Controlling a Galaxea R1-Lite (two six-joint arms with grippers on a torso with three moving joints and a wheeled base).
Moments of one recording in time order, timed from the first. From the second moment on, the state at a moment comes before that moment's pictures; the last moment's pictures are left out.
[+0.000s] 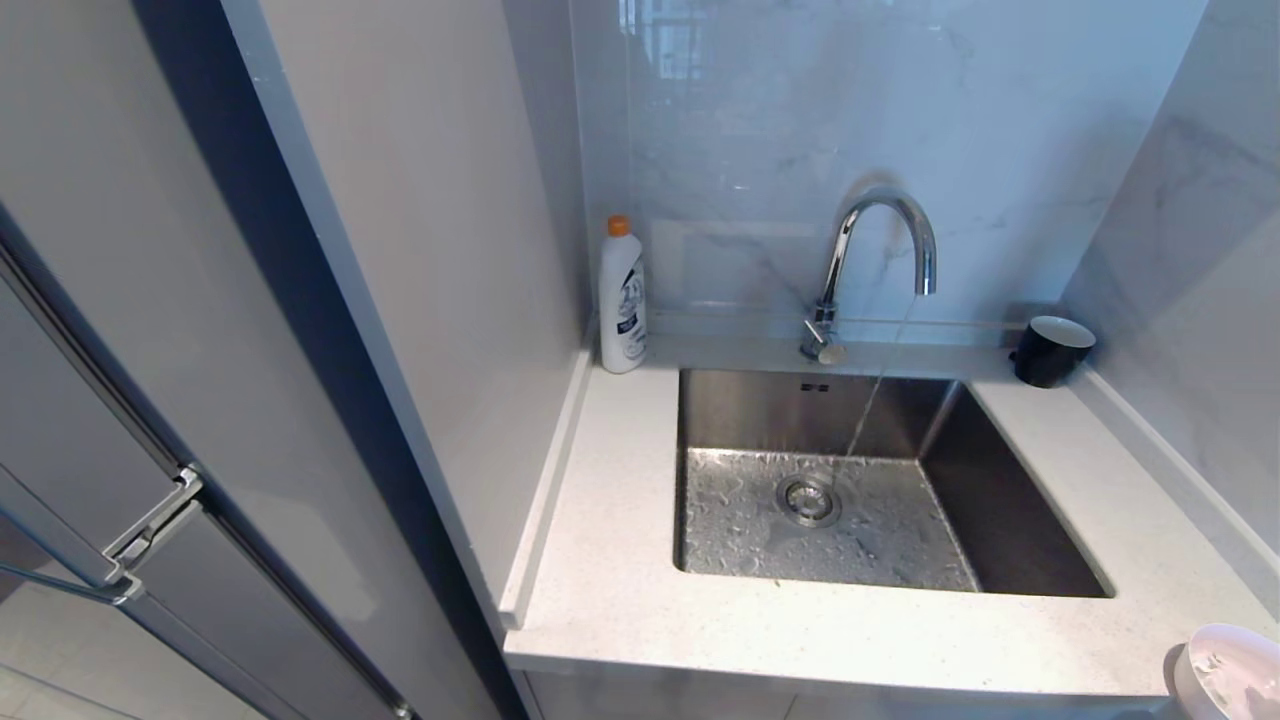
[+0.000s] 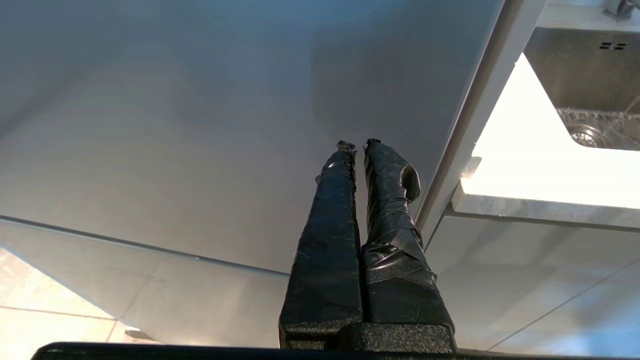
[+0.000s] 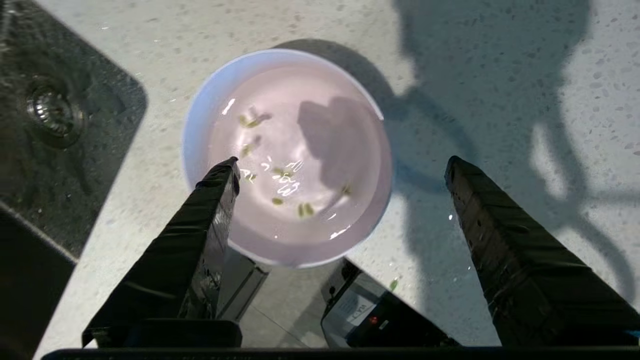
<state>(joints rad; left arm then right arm) 0.00 0.00 -0.02 0.06 -0.02 0.01 -1.00 1.70 -0.55 -0.08 0.25 0.14</state>
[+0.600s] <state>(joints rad) 0.00 0.00 -0.02 0.06 -0.01 0.00 -0.79 1.47 -0.88 0.39 0.30 -0.11</state>
